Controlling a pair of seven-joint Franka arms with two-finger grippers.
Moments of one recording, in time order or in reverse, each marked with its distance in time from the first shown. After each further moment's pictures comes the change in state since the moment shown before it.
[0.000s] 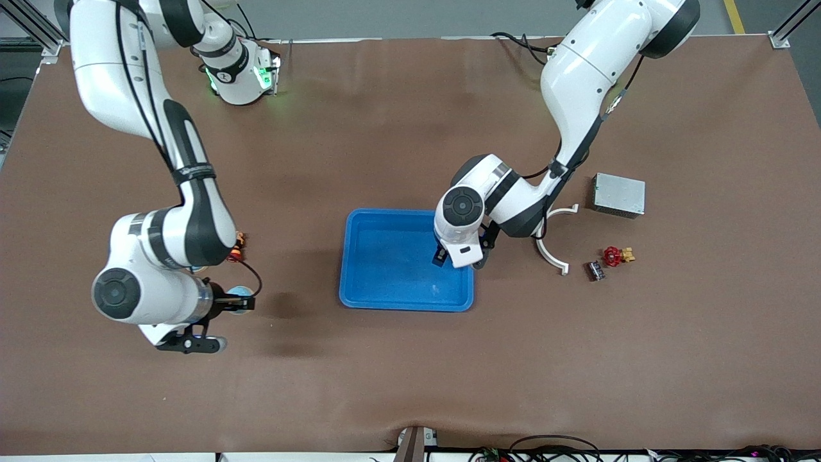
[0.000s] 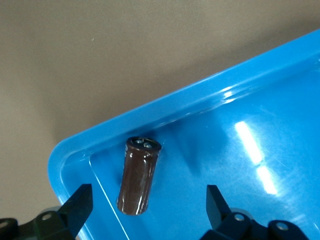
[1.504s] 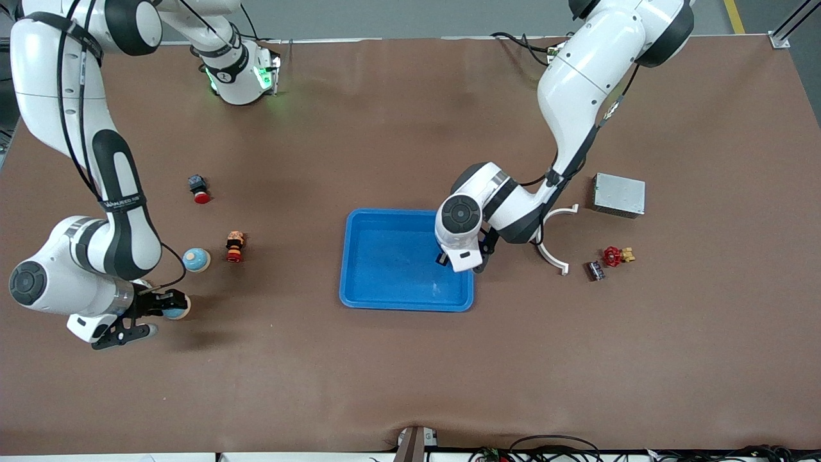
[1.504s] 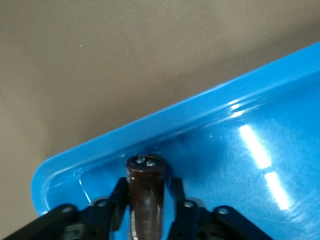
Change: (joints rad) left arm 0.000 0.043 0.004 0.023 0.028 0.002 0.001; right arm -0.239 -0.011 0.004 -0.264 0.045 0.326 -0.567
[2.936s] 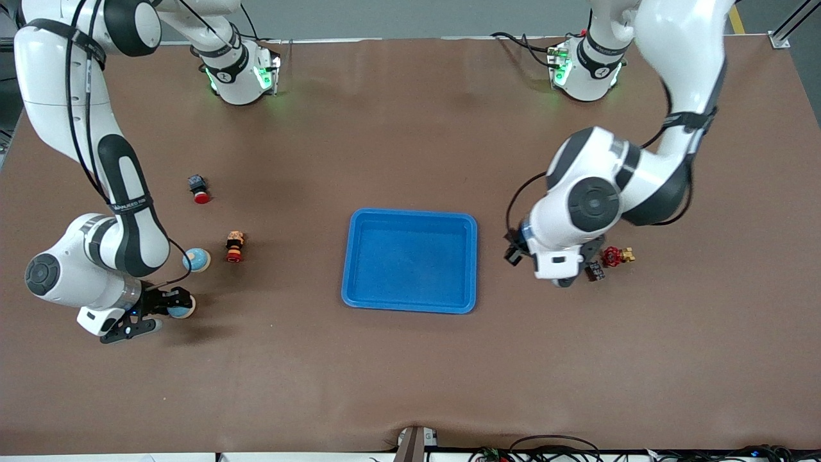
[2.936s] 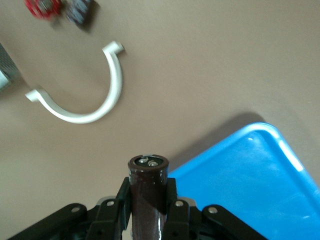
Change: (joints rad) left arm 0.295 -0.370 -0.034 -0.039 -0.127 -0.341 0.606; right arm -0.004 0.004 0.001 -0.074 0.041 0.101 -0.042
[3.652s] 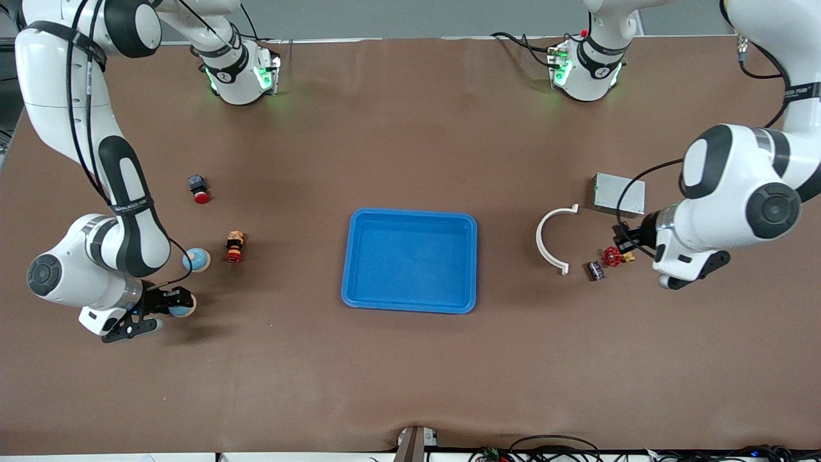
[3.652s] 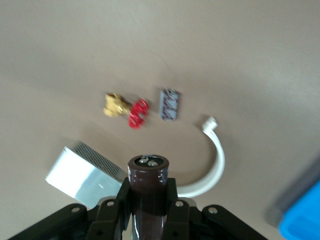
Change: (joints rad) left arm 0.355 -0.131 0.000 -0.206 0.033 0.031 0.723; right arm -0.002 0.007 0.000 -0.001 0.004 0.001 0.000
